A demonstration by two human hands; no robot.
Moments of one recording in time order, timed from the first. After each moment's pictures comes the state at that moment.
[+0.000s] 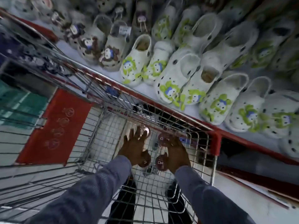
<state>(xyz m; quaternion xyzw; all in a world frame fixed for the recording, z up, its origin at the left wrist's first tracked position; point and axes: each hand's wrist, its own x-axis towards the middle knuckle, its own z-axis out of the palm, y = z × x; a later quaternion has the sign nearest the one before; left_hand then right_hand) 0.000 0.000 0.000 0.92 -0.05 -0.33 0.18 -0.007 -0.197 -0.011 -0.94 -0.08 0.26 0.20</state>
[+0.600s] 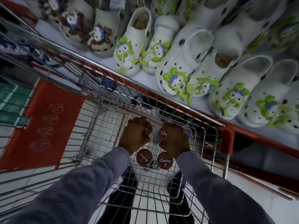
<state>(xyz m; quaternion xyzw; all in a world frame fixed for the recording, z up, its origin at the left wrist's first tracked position) 0.040 0.004 -0.036 0.94 -0.03 -0.23 0.26 0.040 -0.172 -0.019 -0.94 -0.01 0.26 0.22</state>
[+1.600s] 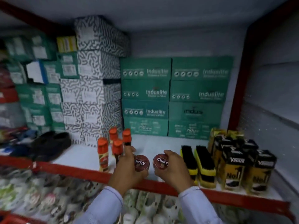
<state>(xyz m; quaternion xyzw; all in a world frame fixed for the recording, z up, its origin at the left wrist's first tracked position) 0.195 -0.067 0.484 0.91 -0.13 0.14 0.37 0.177 -0.247 0.489 -0.92 0.01 -0.14 0.36</state>
